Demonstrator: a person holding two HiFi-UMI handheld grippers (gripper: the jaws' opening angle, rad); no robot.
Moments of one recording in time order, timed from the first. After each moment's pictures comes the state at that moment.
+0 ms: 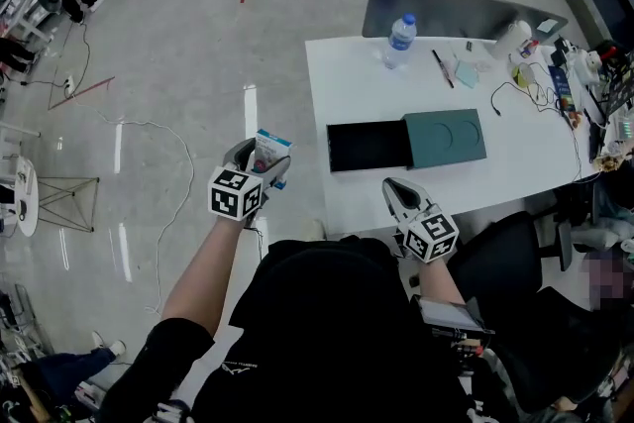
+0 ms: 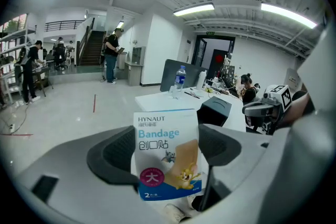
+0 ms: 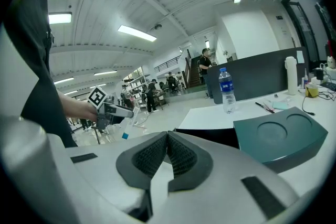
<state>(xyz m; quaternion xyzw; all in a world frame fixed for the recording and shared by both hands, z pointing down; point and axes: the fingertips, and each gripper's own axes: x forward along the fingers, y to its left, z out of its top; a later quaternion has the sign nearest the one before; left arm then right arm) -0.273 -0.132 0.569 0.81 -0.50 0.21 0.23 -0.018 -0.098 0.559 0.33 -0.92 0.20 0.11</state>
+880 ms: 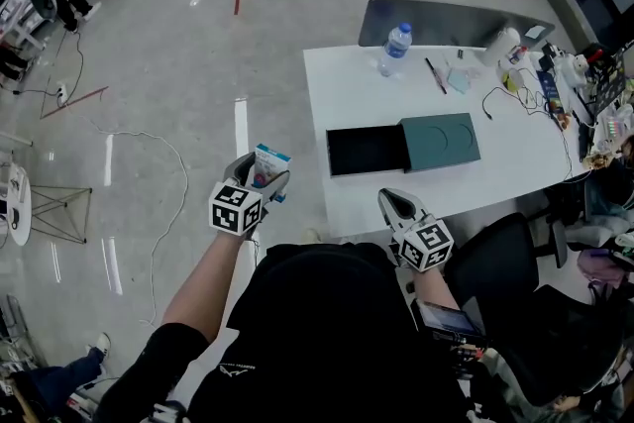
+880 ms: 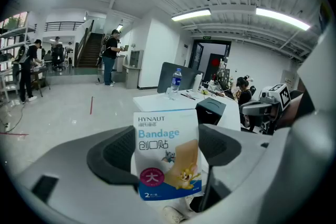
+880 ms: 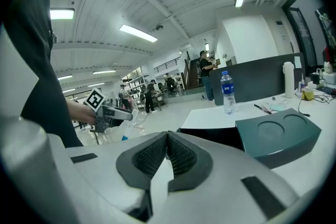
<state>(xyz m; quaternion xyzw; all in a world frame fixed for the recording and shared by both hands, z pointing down) -0.277 -0.108 0.572 0.82 -0.49 0.18 0.22 -0.029 -0.076 0.553 0.34 -0.91 0.19 0.11</state>
